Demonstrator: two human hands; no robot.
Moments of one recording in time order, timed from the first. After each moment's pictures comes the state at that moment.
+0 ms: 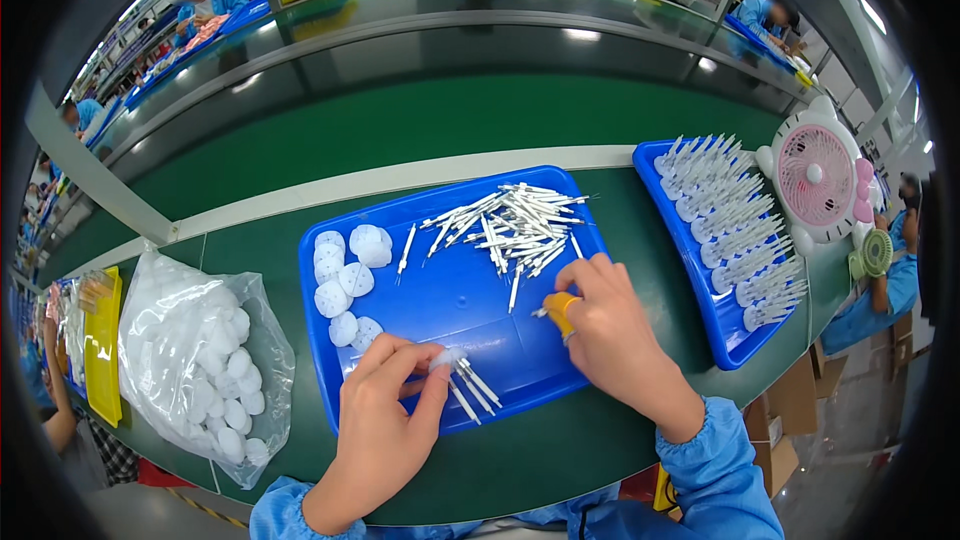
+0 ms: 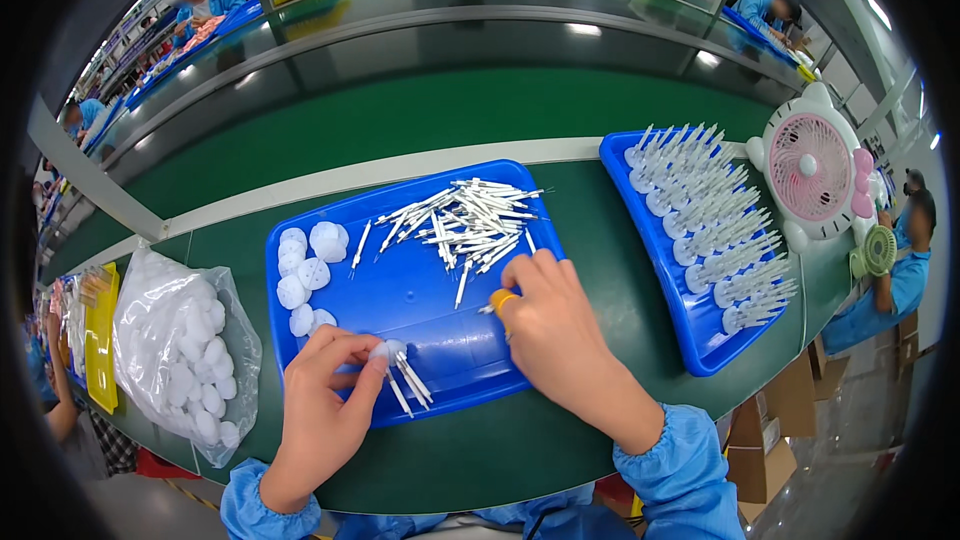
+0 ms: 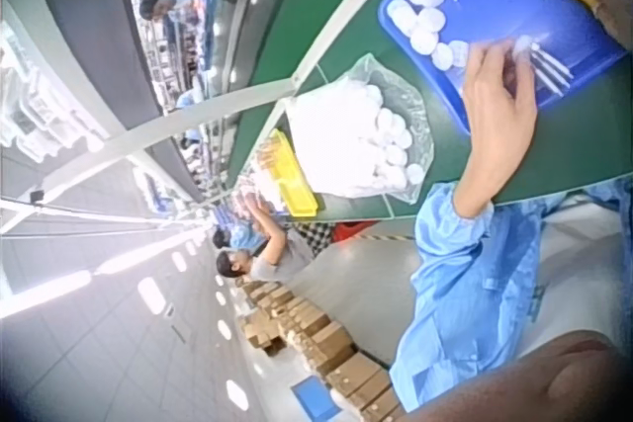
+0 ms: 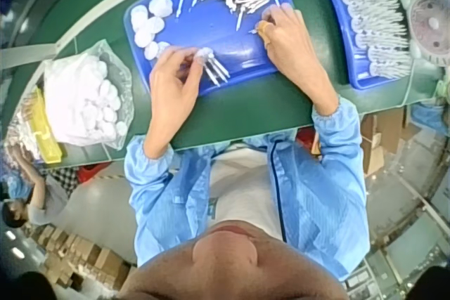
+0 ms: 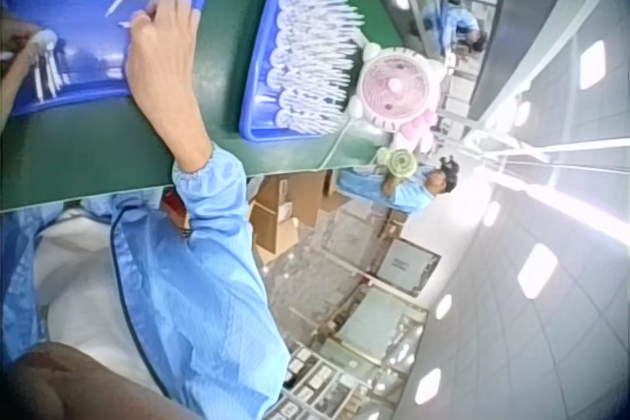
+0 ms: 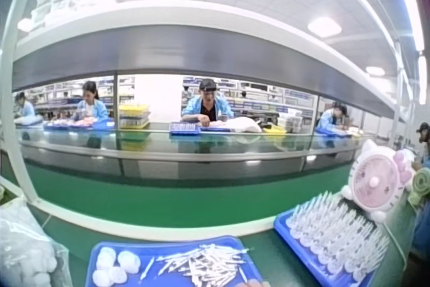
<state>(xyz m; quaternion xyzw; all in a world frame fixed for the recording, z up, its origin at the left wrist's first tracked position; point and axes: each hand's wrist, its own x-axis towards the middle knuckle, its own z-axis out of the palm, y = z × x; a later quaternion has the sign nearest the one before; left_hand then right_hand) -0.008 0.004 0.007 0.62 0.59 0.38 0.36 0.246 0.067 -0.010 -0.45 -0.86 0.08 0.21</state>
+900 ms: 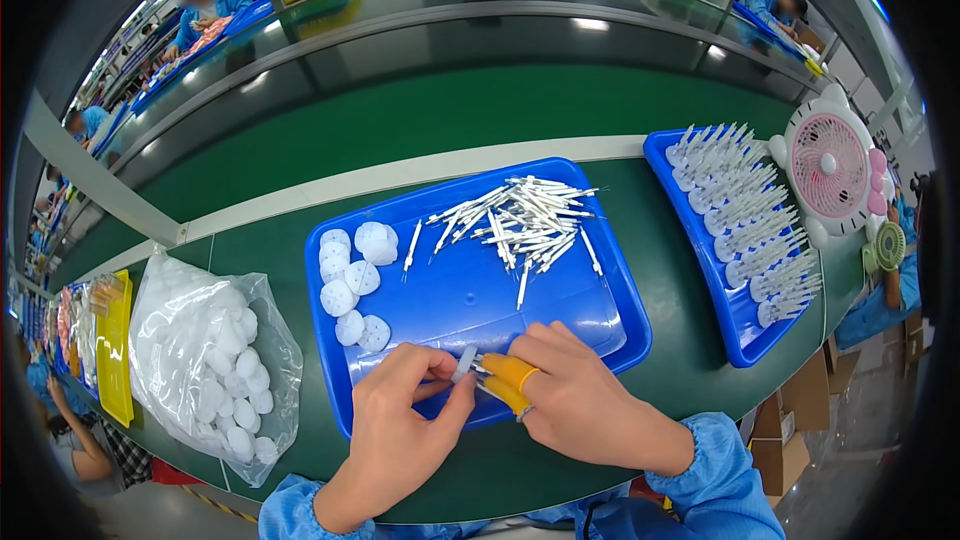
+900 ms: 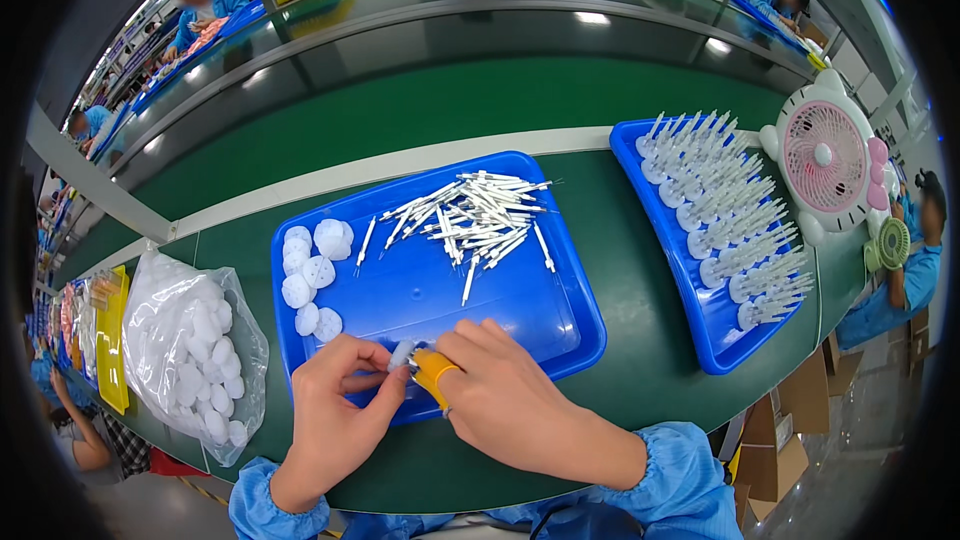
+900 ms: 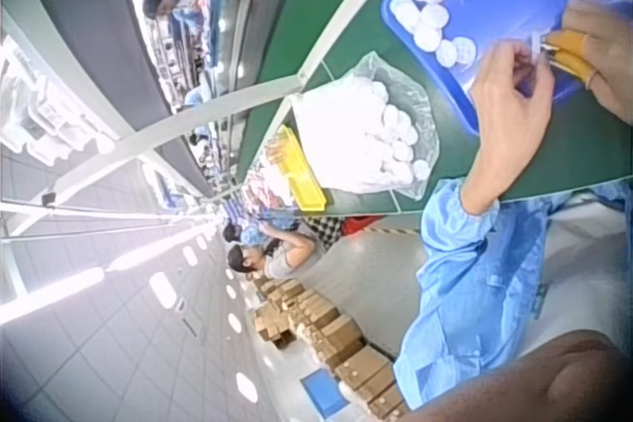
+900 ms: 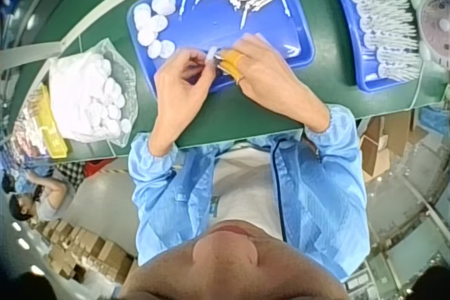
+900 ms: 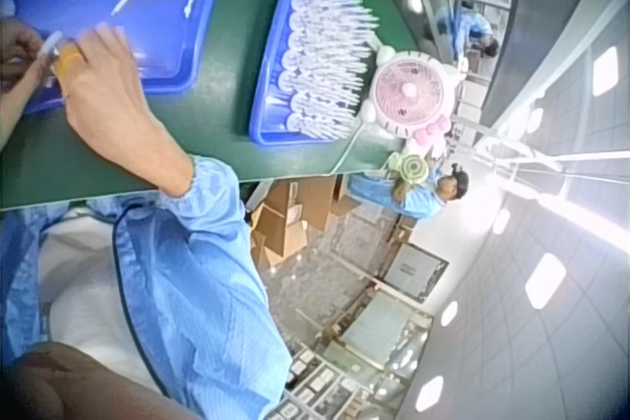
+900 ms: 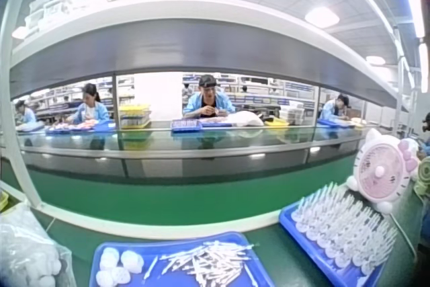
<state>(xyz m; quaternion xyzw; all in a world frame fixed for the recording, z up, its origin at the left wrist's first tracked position) -0.001 0.002 0.002 0.63 0.58 0.38 0.35 0.208 0.030 0.002 -0.35 -0.87 0.25 0.23</state>
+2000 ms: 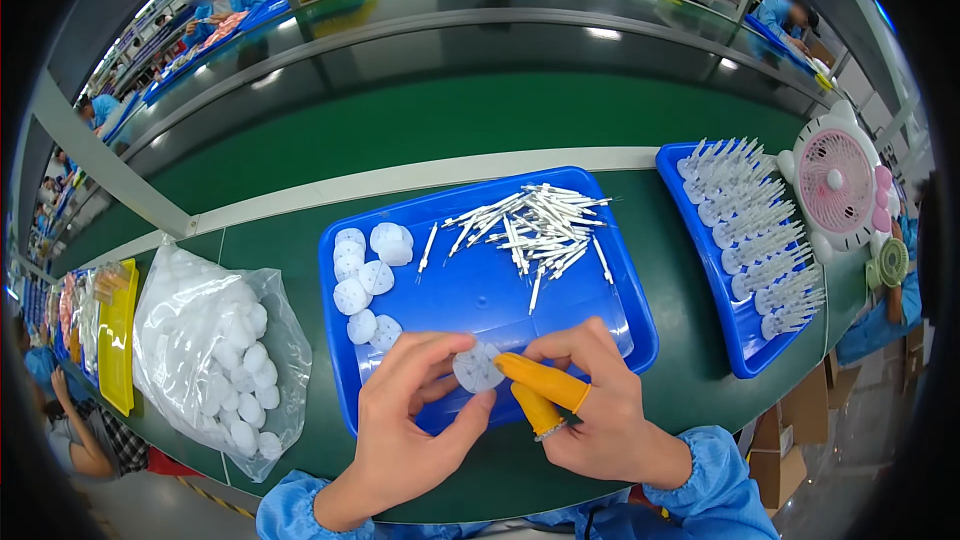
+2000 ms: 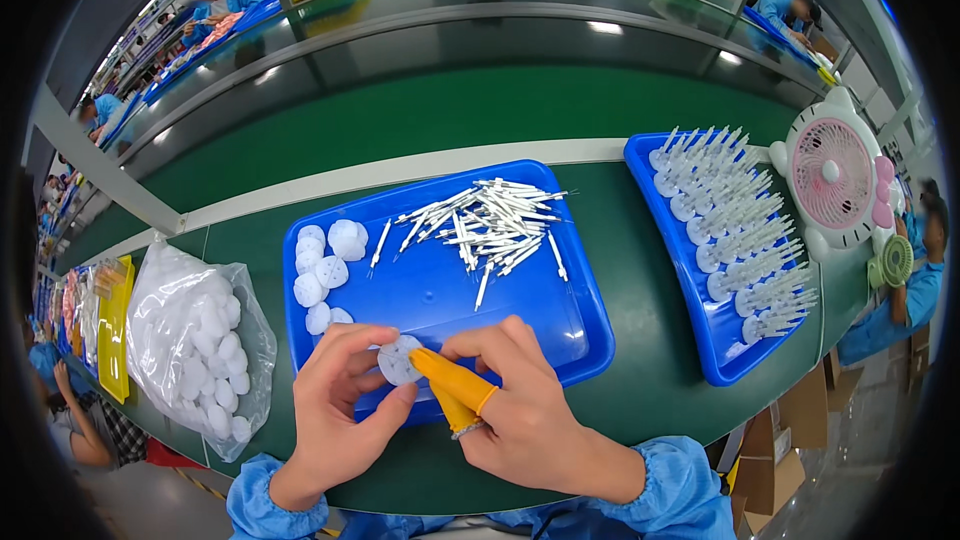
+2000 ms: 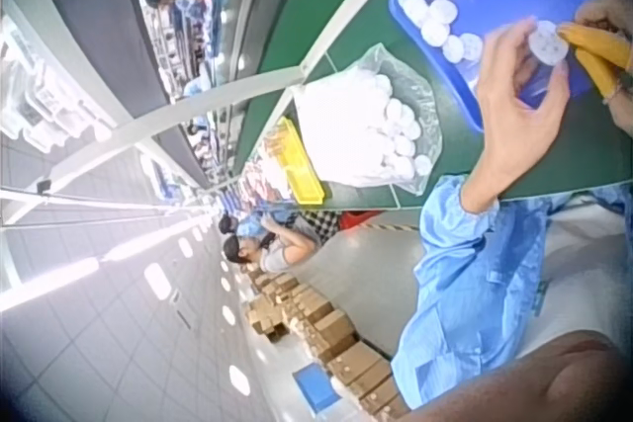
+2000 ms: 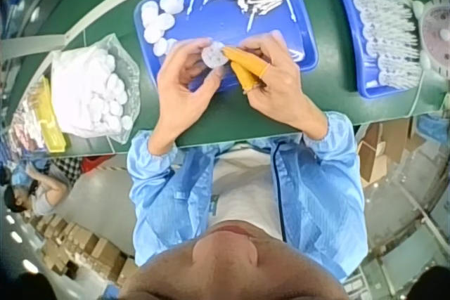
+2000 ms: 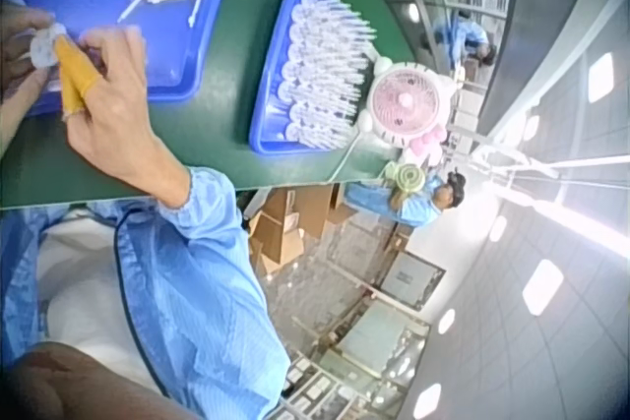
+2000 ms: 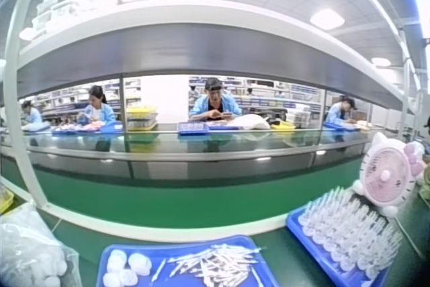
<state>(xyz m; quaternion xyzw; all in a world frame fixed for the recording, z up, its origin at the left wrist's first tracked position) -0.009 -0.002 0.006 0.60 0.48 0.45 0.45 0.203 0.017 0.011 -0.37 -0.80 0.27 0.38</state>
